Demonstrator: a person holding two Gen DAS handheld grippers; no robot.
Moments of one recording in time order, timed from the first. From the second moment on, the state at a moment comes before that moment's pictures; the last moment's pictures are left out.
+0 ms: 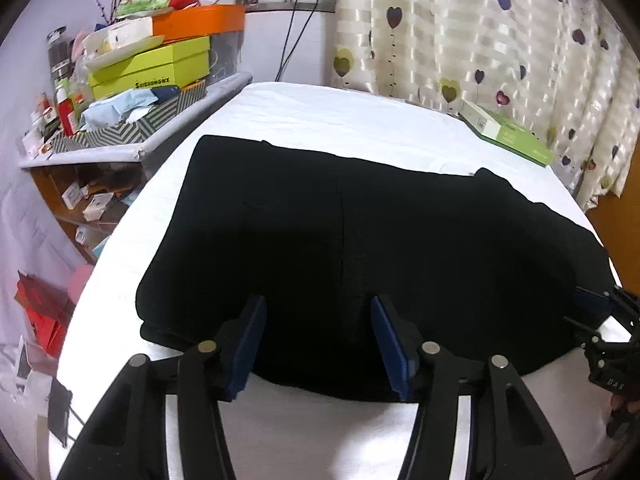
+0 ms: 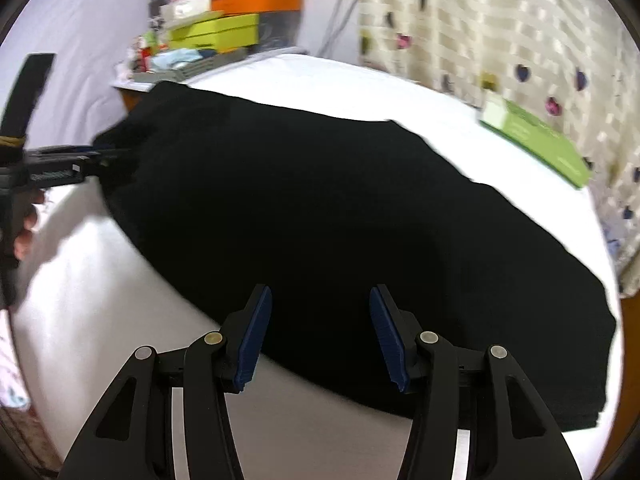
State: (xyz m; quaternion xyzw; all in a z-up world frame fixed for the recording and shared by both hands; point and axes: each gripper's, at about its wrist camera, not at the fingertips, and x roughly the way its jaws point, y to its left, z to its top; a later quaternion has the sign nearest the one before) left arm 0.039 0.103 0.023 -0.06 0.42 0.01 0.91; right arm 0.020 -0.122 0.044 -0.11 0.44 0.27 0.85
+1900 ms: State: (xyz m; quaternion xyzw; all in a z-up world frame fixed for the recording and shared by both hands) left arm 0.068 -0.118 0.052 0.04 0.40 -0.24 0.88; right arm -0.010 -0.390 0.055 0.14 0.44 -0.04 0.89
